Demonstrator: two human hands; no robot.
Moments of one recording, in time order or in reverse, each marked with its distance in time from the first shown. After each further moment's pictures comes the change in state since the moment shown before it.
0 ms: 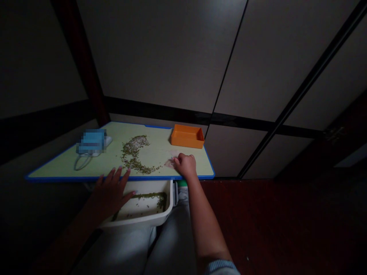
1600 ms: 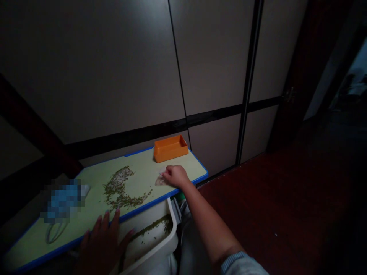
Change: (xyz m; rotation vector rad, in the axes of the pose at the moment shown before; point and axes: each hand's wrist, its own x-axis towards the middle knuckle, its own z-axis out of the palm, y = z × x) left_hand 0.003 -0.022 0.024 0.100 0.053 0.068; right_hand 0.006 0.000 0.009 0.345 0.025 0.074
